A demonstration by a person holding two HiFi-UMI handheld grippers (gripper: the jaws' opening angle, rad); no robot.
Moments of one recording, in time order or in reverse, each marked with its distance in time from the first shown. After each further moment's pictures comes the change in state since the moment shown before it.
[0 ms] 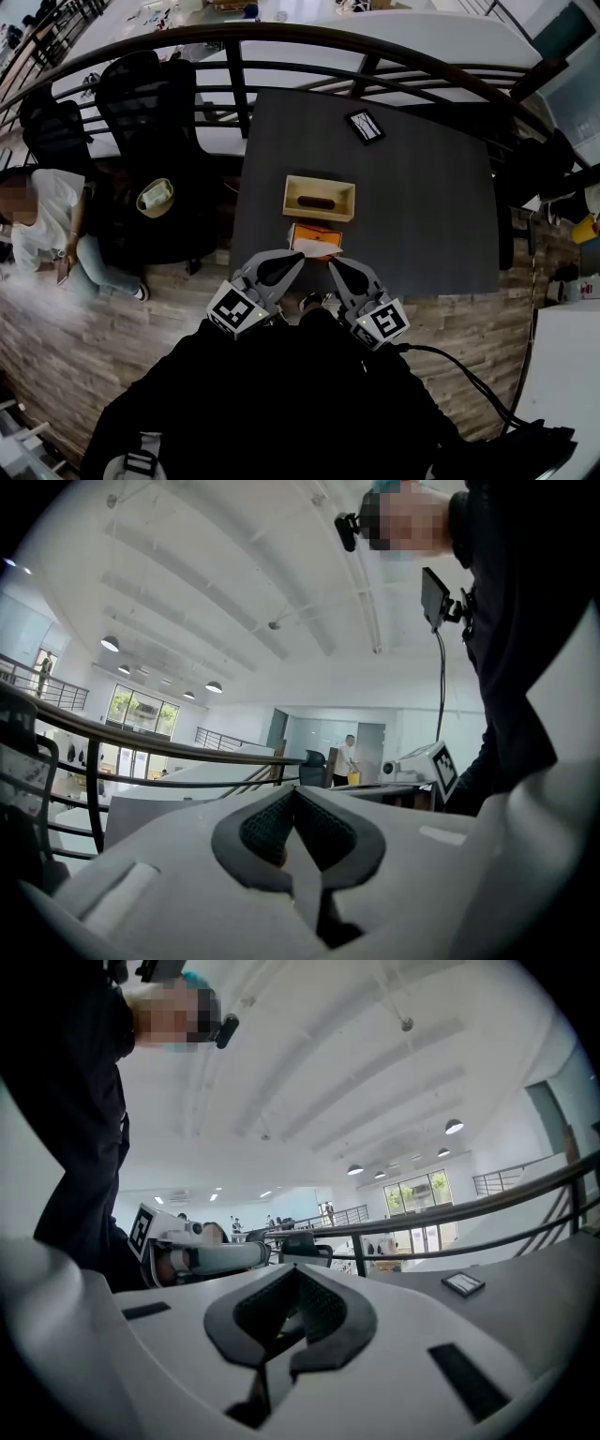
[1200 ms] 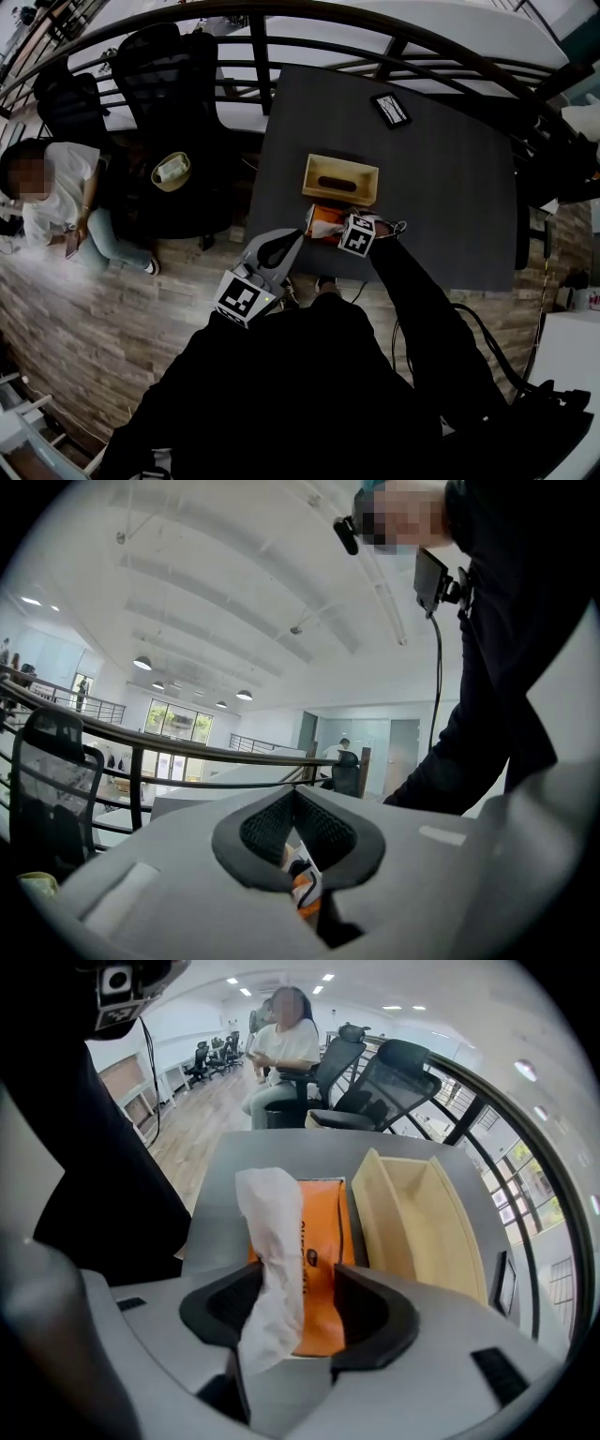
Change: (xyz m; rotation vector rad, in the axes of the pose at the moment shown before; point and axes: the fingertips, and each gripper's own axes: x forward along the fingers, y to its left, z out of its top) left arm -0.029 0.038 -0.016 0.011 -0.018 0.220; right arm 0.069 -0.114 -0.279 -0.646 1.187 0.385
